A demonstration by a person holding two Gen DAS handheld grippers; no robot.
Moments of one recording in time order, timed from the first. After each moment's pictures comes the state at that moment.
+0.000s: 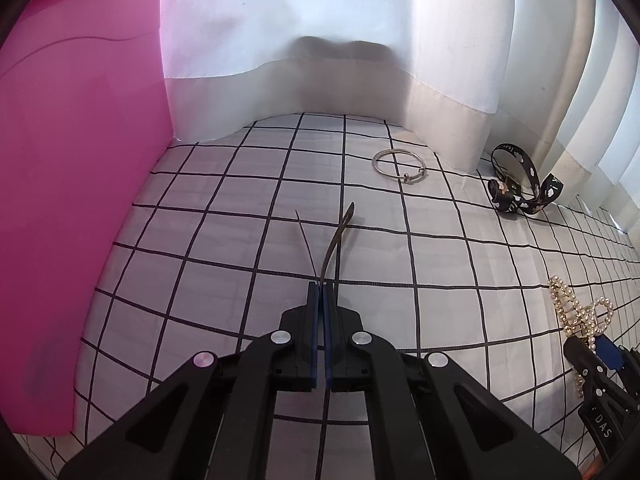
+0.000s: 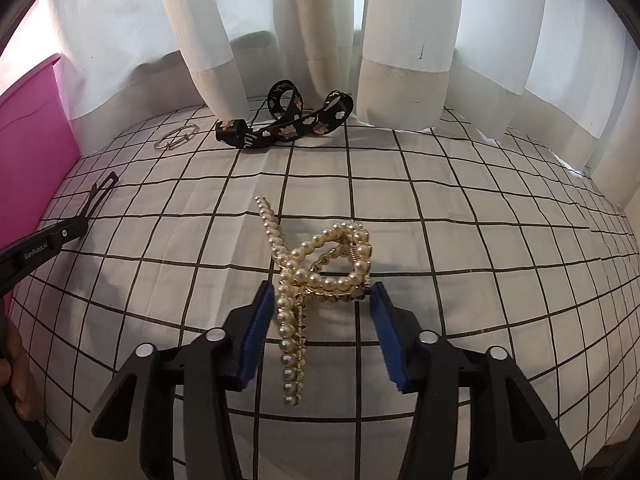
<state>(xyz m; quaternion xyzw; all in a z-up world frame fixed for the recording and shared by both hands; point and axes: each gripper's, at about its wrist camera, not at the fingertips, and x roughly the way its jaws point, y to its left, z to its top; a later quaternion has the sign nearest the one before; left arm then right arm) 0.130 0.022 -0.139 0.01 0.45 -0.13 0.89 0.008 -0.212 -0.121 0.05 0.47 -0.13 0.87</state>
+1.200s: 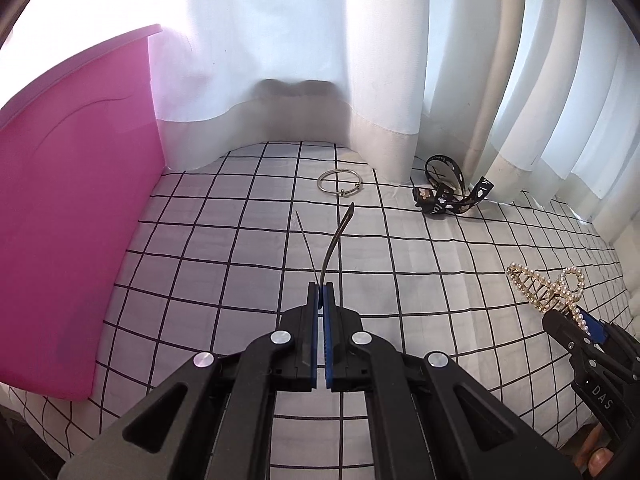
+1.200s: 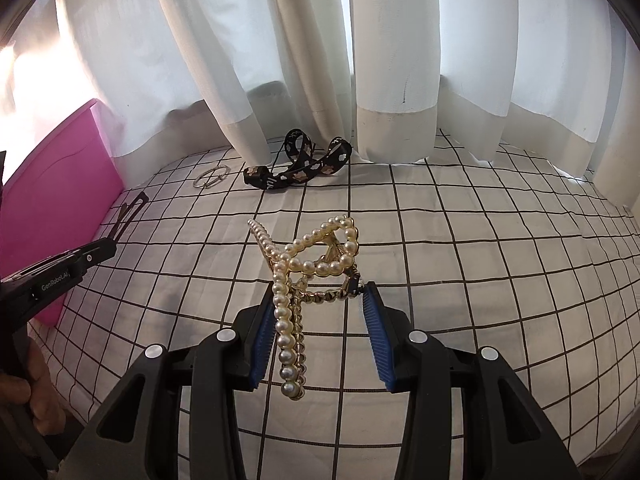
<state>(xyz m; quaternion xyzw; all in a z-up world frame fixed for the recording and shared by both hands) 0.077 0.007 -0.084 0.02 0.42 -0.17 0.89 -0.023 -0.226 -0.069 0.09 0.44 -0.08 0.89</state>
